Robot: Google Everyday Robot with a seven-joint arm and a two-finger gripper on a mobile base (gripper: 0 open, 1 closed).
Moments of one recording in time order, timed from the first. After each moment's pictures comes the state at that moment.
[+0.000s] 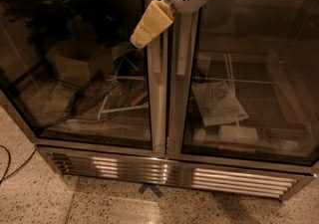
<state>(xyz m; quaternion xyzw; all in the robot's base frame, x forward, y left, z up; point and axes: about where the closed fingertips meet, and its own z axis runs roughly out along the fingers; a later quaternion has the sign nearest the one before) 0.546 0.000 1.023 -0.50 0.79 0.08 0.34</state>
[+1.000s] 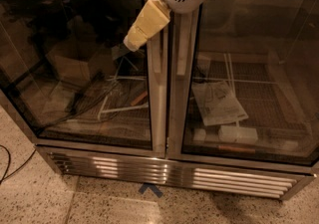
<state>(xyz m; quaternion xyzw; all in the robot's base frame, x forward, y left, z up) 0.552 0.003 1.024 -0.48 0.80 0.07 0.36</state>
